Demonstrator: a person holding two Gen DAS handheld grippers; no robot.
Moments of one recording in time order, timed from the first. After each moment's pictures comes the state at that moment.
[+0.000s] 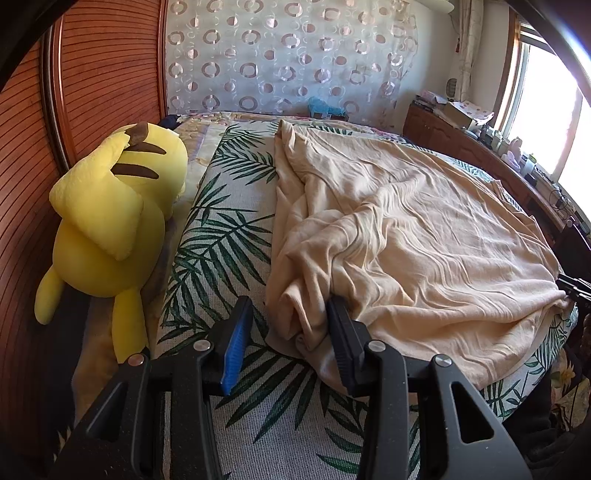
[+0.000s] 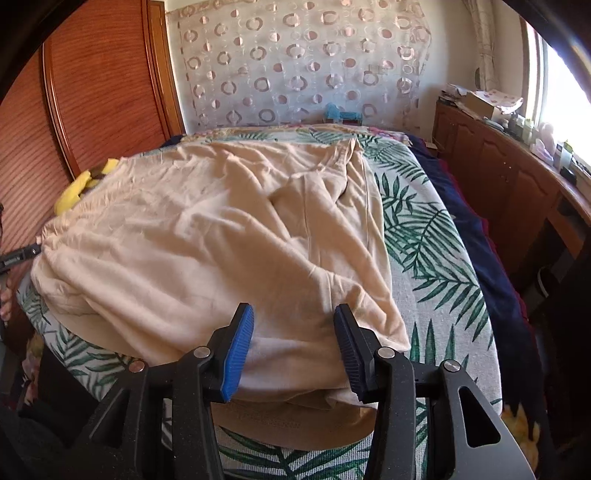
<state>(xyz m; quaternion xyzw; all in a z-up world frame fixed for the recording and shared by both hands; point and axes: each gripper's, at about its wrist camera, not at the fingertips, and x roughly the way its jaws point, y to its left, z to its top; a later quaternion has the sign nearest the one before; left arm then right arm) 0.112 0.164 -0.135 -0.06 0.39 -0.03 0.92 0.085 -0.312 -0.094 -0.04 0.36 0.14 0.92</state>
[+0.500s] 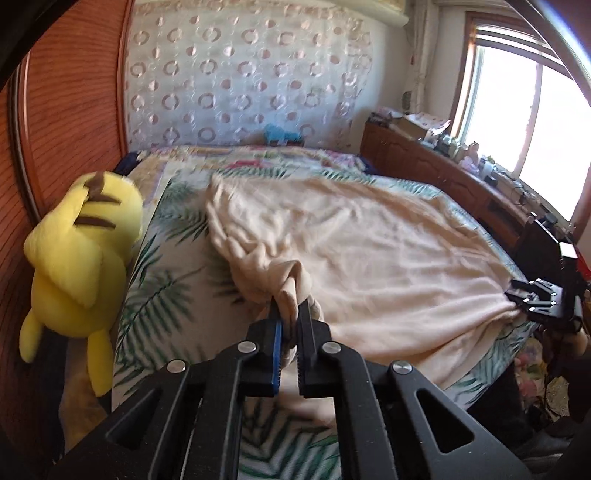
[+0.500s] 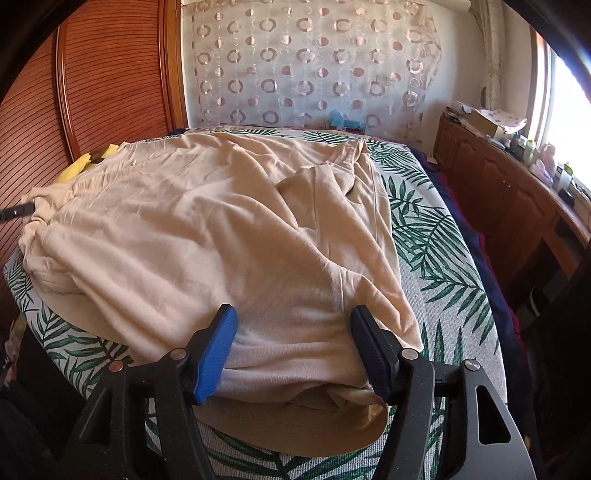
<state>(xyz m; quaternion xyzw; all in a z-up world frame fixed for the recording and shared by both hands) 0.106 0.110 -0.078 -0.04 0.34 -0.10 0.94 0.082 -0.305 -0.103 -0.07 0.33 0.14 0.93</state>
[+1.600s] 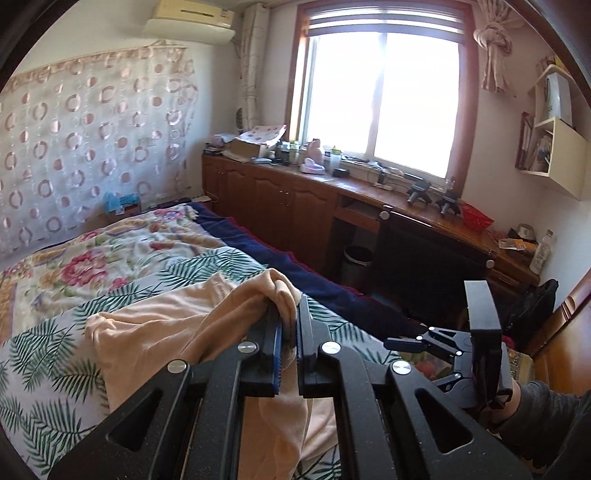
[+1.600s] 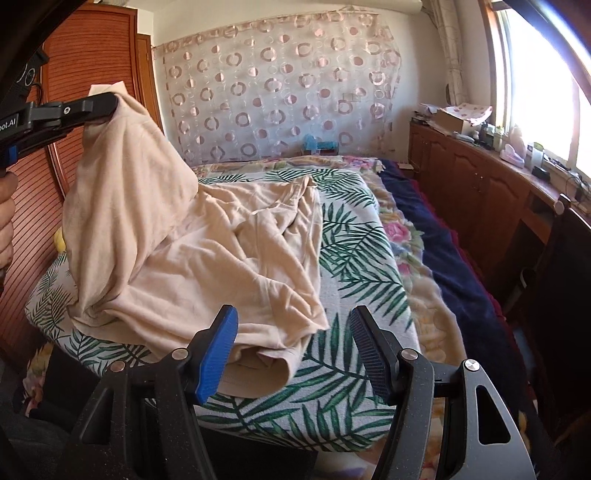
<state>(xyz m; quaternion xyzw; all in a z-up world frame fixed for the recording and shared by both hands) 0.141 -0.158 0.045 0.04 0.26 -0.37 0.89 0.031 -0.378 -0.058 0.00 0.28 0.12 0.95</state>
